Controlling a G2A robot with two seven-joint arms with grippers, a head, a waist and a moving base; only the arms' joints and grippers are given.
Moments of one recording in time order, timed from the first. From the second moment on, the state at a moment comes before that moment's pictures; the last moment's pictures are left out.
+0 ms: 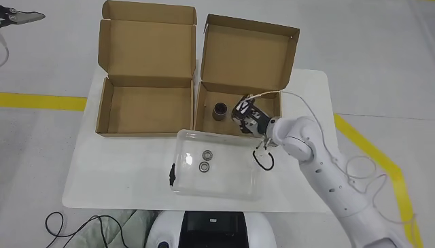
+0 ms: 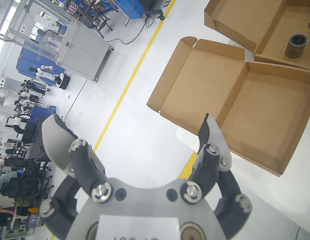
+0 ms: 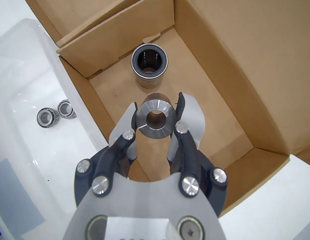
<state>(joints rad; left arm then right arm) 0.40 -0.15 -1.00 -1.50 0.90 -0.88 -0.13 -1.02 -1.22 0.97 -1.53 -1.07 -0.44 0.70</state>
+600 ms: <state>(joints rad) 0.40 -0.15 -1.00 -1.50 0.90 -0.88 -0.13 -0.83 -1.28 0.82 -1.29 -0.97 -0.35 0.81</state>
